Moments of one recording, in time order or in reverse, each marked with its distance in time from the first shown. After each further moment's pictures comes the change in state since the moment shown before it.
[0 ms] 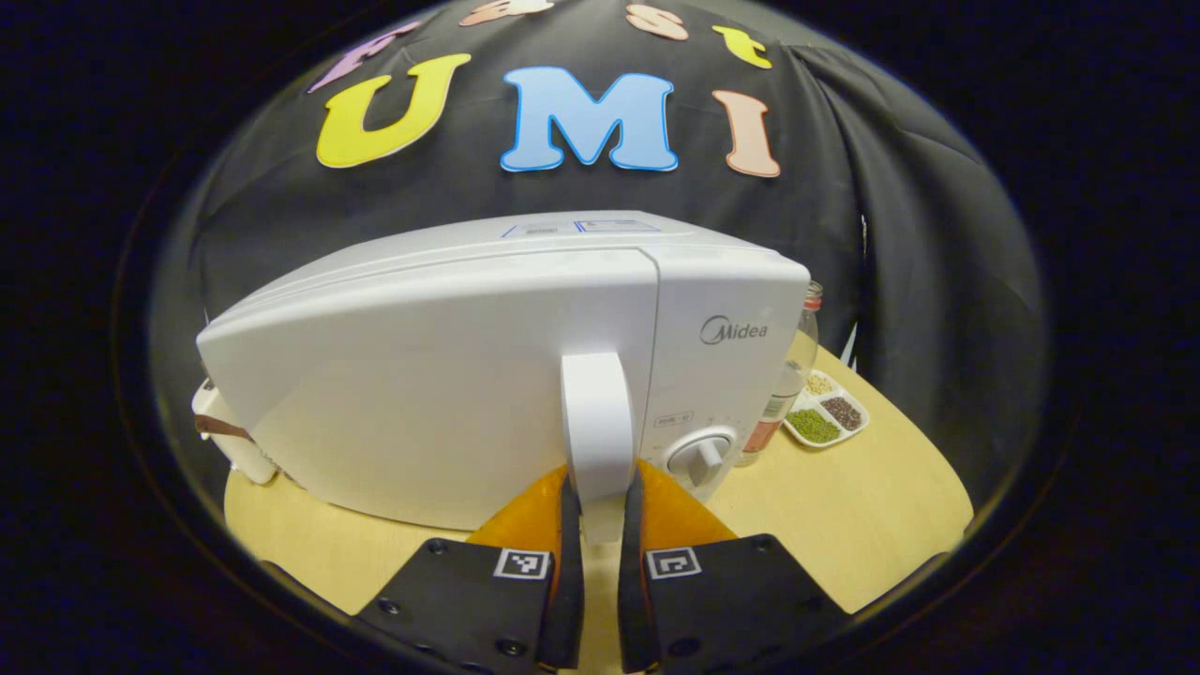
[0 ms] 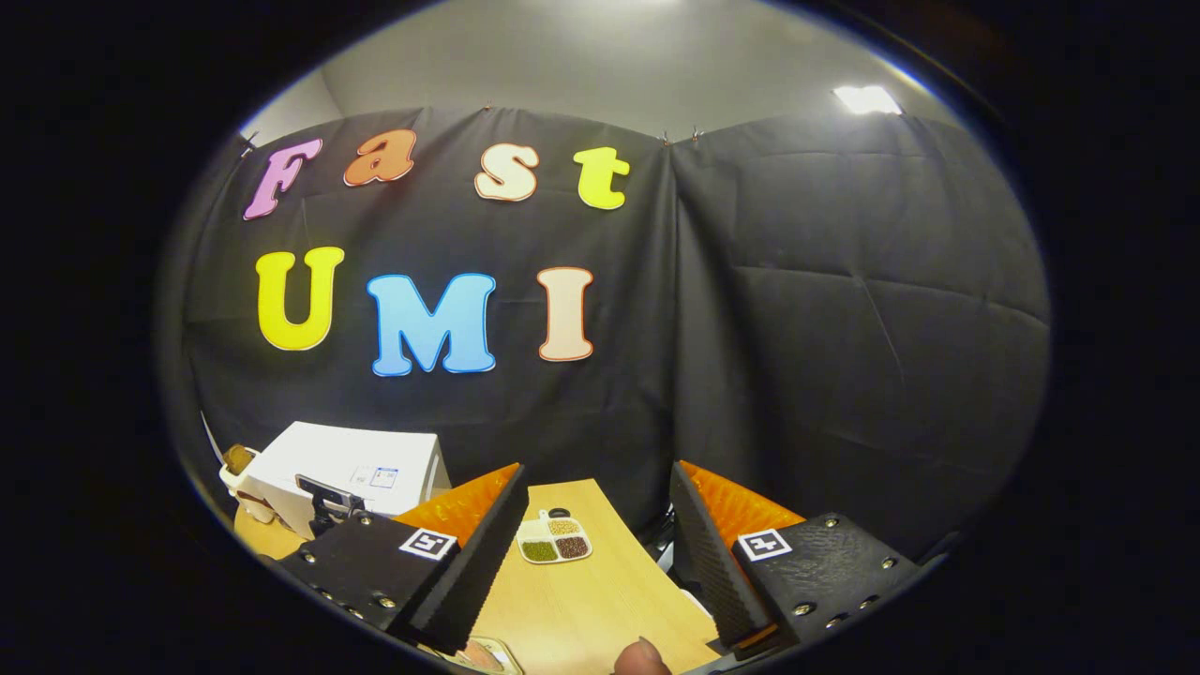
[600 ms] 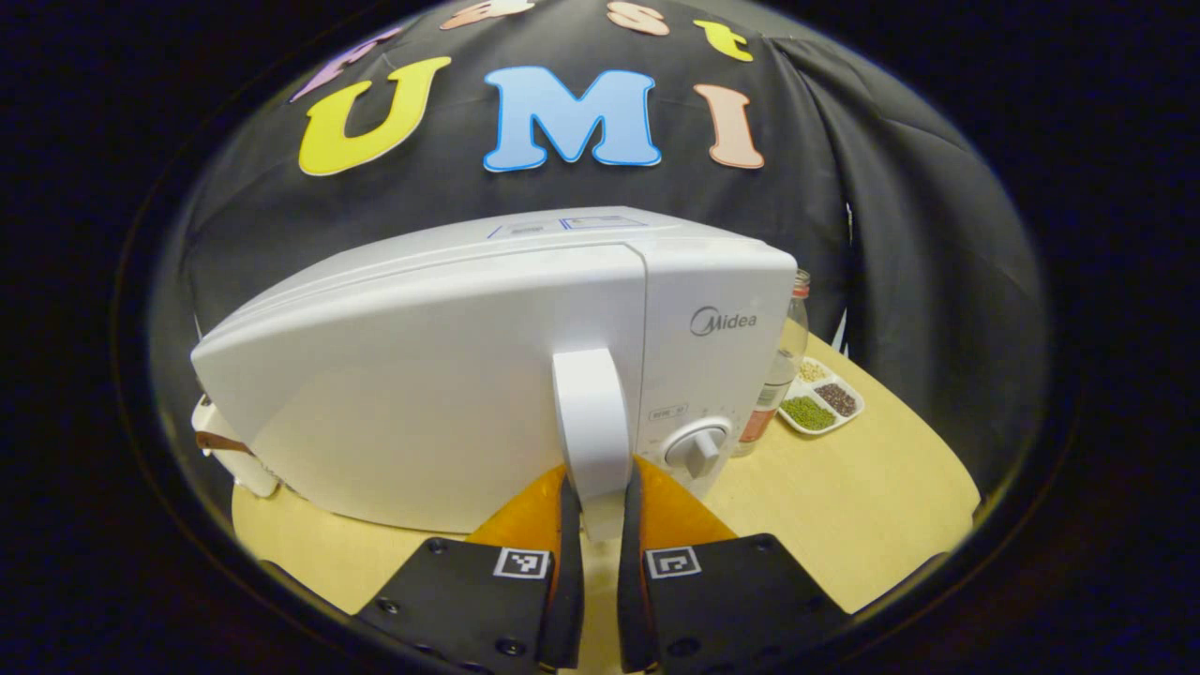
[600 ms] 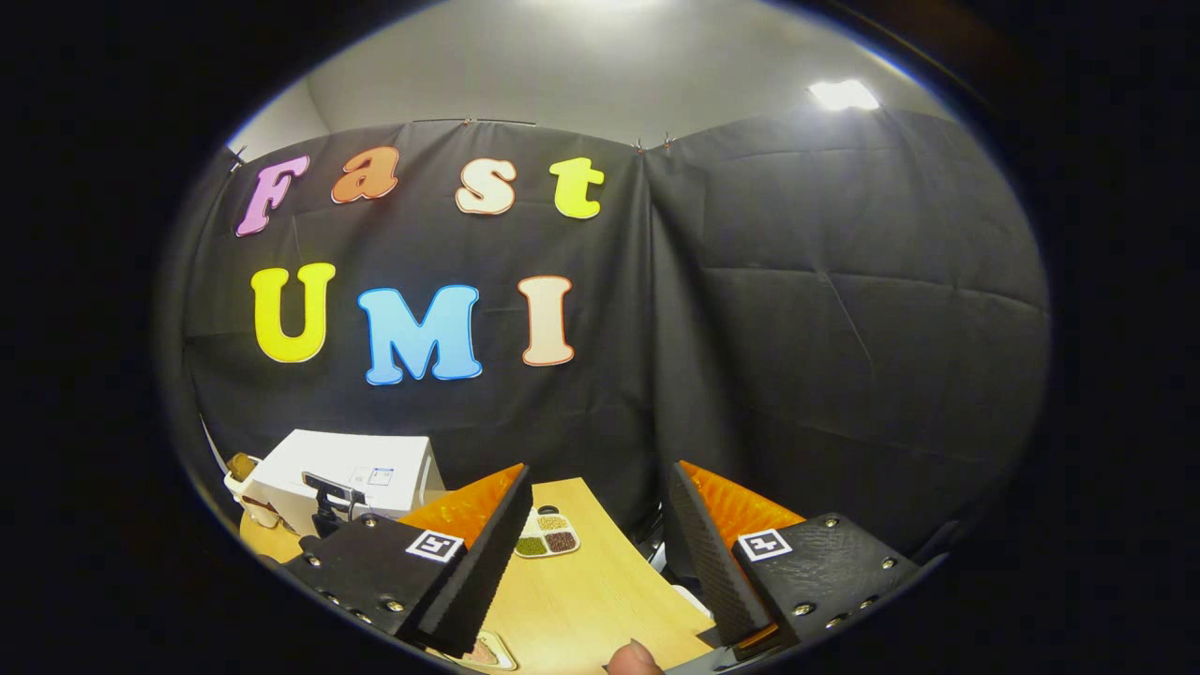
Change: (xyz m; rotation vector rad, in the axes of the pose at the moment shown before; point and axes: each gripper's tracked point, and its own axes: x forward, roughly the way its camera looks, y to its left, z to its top) left arm 0.000 0.000 -0.003 0.050 0.014 -0.024; right arm -0.039 -0.031 -0.006 0.034 -0.015 -0.029
